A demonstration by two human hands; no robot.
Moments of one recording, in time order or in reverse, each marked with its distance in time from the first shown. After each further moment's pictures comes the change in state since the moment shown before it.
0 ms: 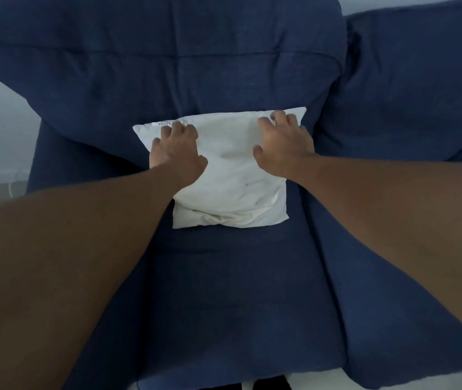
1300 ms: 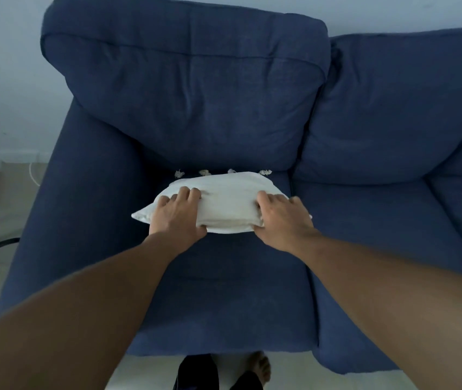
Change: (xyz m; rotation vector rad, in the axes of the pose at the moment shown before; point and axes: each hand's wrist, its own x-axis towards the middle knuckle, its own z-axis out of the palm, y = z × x) left_hand -0.191 0.022 0.044 0.065 -0.083 0.050; right_hand -0.188 0.013 0.038 -0.007 -0.127 -0.242
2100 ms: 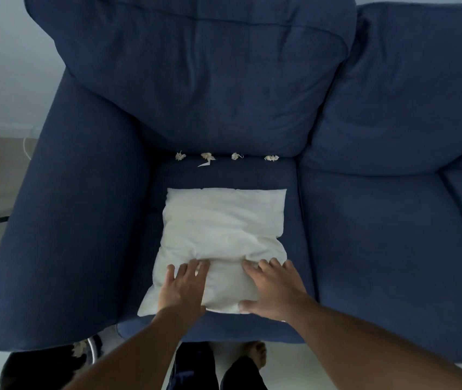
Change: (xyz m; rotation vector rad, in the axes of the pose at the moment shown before) left_hand -0.122 0.033 0.118 0.071 -0.396 0.002; right_hand -0.095 -0.039 0.100 0.038 -0.460 -0.075
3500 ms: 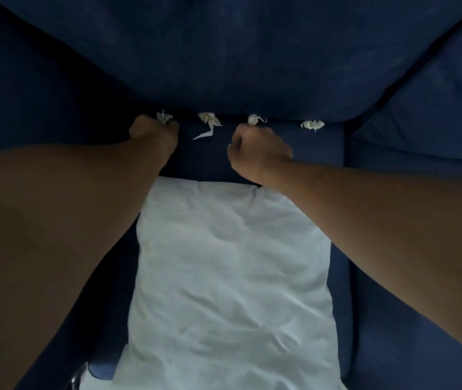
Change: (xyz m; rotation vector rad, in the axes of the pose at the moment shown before) left_hand 0.370 -0.133 -0.064 -1.050 0.170 -0.722; right_hand 0.317 0.042 -0.115 0.472 0.195 0.258
